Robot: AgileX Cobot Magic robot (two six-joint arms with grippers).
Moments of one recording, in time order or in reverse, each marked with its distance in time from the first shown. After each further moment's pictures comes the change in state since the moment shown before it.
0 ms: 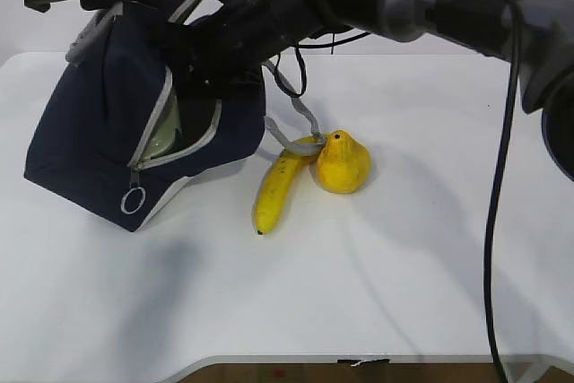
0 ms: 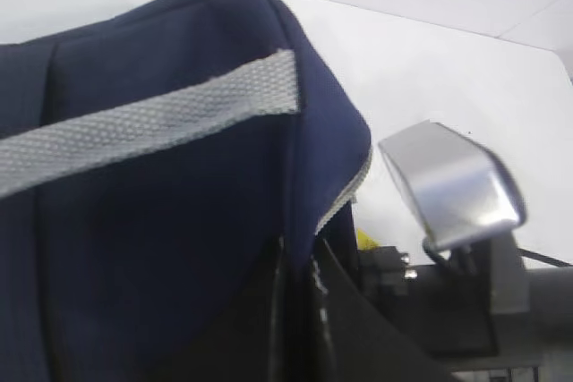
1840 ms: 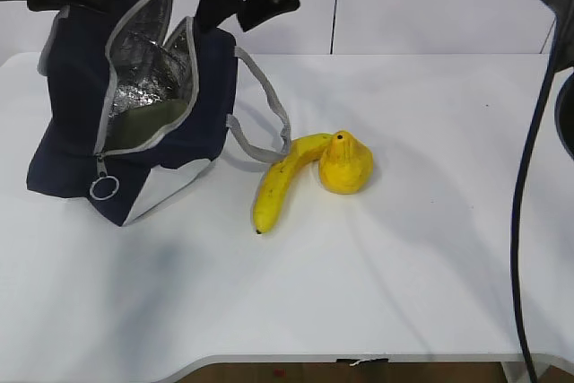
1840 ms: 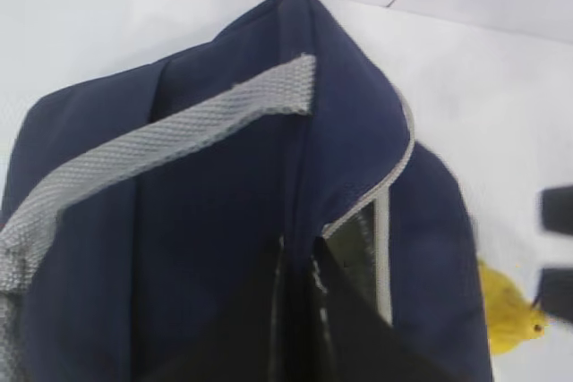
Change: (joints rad) left arm 0.104 -0.002 -0.004 0.118 0.031 0.000; right arm -0.042 -0.008 -0.425 -0.537 0.370 0.161
